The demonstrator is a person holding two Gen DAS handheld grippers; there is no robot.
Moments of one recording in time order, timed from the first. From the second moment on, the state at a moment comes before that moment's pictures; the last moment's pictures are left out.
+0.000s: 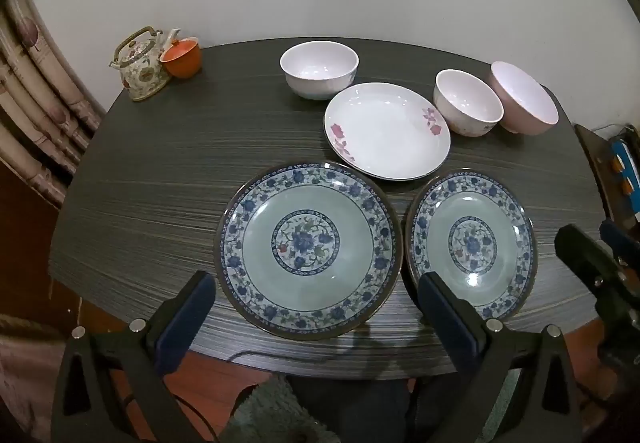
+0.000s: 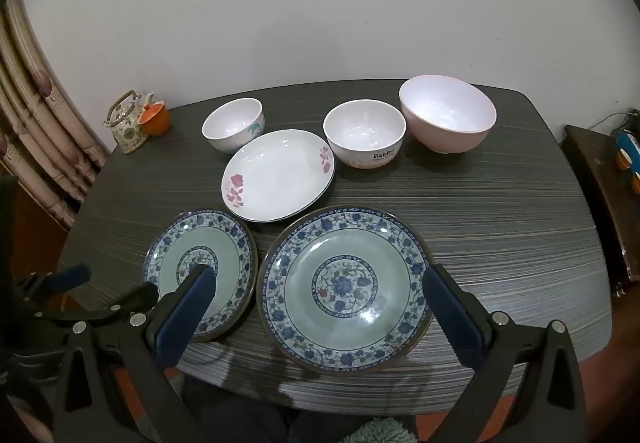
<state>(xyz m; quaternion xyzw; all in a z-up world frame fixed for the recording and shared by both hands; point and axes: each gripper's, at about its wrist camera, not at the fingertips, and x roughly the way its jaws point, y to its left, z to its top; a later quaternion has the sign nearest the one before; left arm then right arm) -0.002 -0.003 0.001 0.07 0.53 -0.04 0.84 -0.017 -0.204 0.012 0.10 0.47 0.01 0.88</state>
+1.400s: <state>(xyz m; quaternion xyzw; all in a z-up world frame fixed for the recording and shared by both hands) 0.002 0.008 -0.016 0.05 0.55 -0.03 0.83 -0.016 -0.201 0.007 0.11 0.47 0.02 0.87</state>
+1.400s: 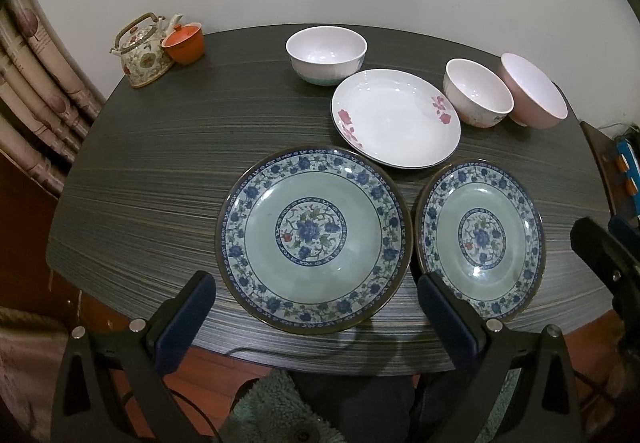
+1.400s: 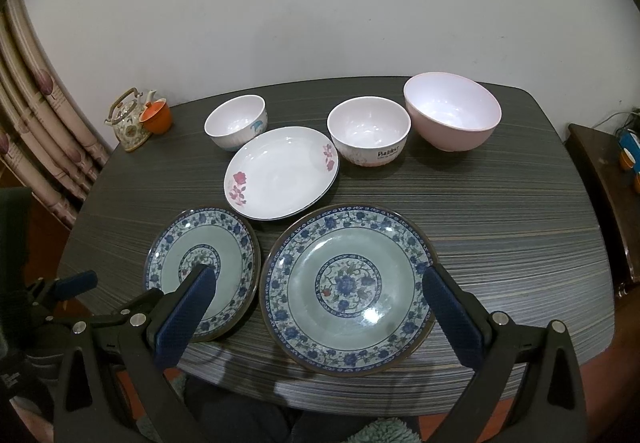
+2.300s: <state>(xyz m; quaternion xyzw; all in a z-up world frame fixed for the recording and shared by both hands) 0.002 0.012 -0.018 0.04 0.56 -0.03 0.83 -0.019 -0.199 0.006 0.11 0.48 0.02 0.87</state>
